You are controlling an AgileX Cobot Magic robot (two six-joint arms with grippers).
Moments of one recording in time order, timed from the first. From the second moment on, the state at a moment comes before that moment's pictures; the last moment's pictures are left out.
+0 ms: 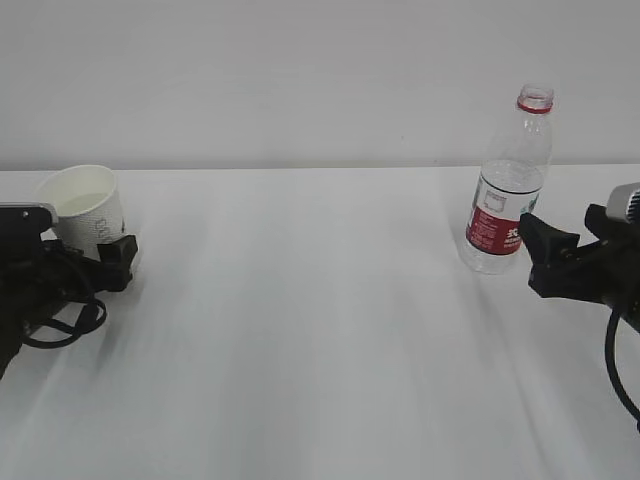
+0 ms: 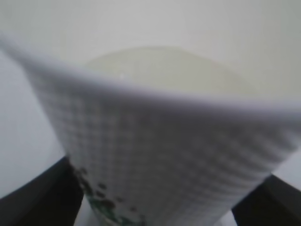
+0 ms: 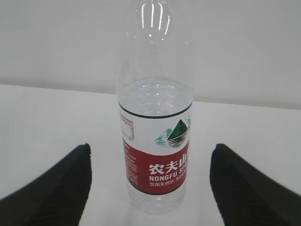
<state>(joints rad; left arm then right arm) -0.10 2.20 -0.66 0.00 -1.16 -0.12 0.15 1.74 -0.31 -0.03 -1.14 -0.01</state>
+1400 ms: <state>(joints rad) -0.10 1.84 -0.38 0.01 -1.15 -0.12 0.15 1.51 -0.30 -0.04 -1.03 -0.02</state>
